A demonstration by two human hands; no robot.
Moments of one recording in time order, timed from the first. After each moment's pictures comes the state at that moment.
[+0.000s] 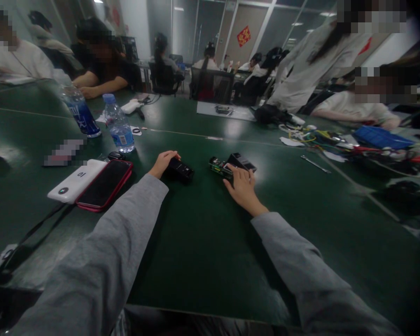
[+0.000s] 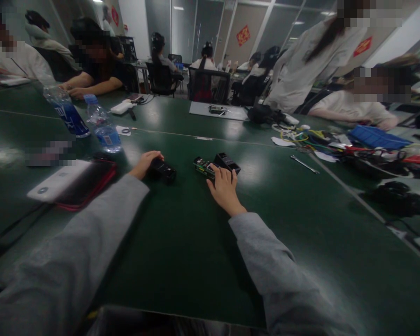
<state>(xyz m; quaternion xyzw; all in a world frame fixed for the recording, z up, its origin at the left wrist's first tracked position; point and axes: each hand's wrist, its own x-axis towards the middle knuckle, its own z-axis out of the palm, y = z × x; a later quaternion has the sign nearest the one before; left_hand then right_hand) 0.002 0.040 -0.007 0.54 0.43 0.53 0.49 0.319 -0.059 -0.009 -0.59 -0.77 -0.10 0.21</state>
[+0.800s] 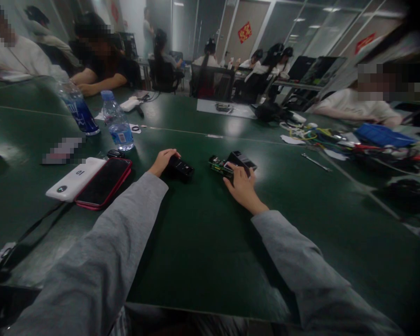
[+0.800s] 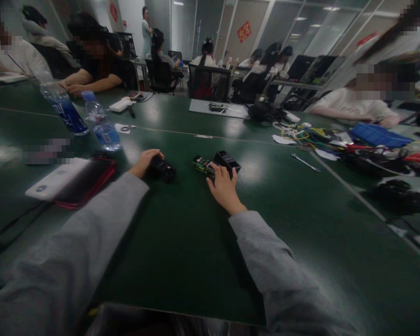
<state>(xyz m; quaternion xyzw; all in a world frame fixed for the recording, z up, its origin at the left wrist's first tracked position) 0.004 0.037 -0.003 0.55 0.46 0.51 0.47 0.318 -0.059 -0.008 -0.58 -0.78 -0.08 0.22</state>
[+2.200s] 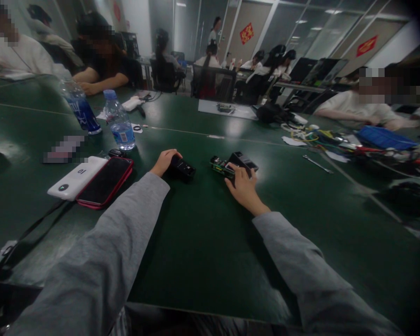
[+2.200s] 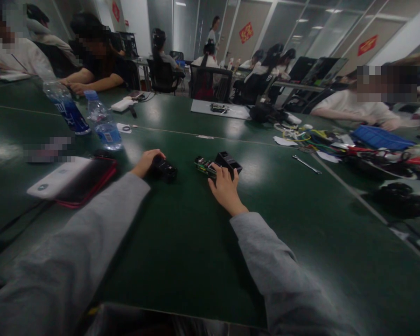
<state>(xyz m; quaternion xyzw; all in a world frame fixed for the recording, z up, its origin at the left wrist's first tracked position) 0.004 0.036 -0.002 0.59 0.47 0.51 0.42 0.317 -0.059 -0.008 -0.59 -0.77 -0.08 0.21</state>
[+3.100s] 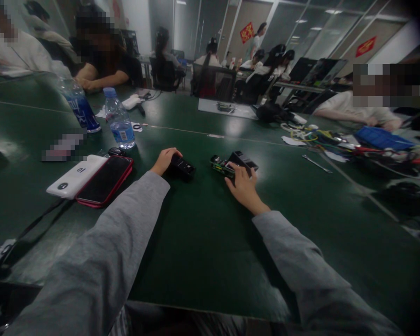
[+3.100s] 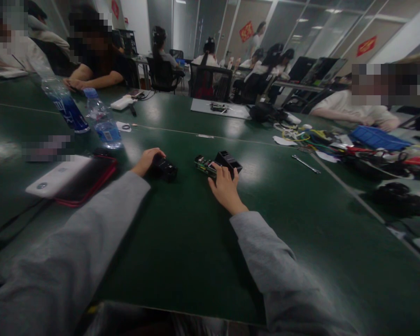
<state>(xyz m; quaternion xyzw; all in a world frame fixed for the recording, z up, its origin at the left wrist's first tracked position) 0.003 0.038 -0.003 0.61 0.47 0.50 0.39 0.317 -0.060 -0.007 -0.59 -0.78 -0.08 0.22</state>
